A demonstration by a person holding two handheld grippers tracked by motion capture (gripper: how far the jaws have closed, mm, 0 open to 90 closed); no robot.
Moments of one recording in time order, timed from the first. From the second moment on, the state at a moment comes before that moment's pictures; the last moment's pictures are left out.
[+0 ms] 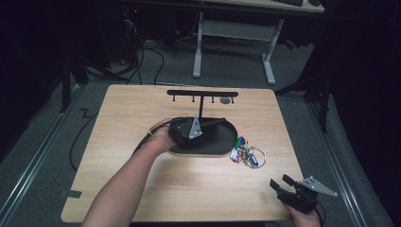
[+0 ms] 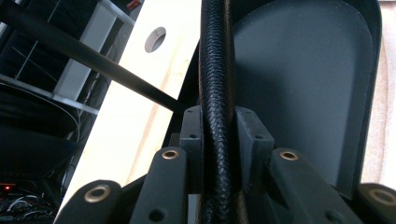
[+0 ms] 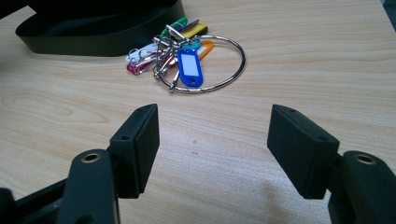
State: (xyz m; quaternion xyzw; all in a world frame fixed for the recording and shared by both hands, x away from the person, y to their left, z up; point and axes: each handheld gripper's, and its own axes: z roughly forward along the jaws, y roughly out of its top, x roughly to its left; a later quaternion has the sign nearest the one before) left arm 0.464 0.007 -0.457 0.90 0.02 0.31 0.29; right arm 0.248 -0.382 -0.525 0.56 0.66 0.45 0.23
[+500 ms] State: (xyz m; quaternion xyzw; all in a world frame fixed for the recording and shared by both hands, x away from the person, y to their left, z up) left arm 0.464 0.014 -0.467 0.92 0.02 0.28 0.28; right arm 0.248 -0.381 -0.525 0.55 0.66 0.44 0.23
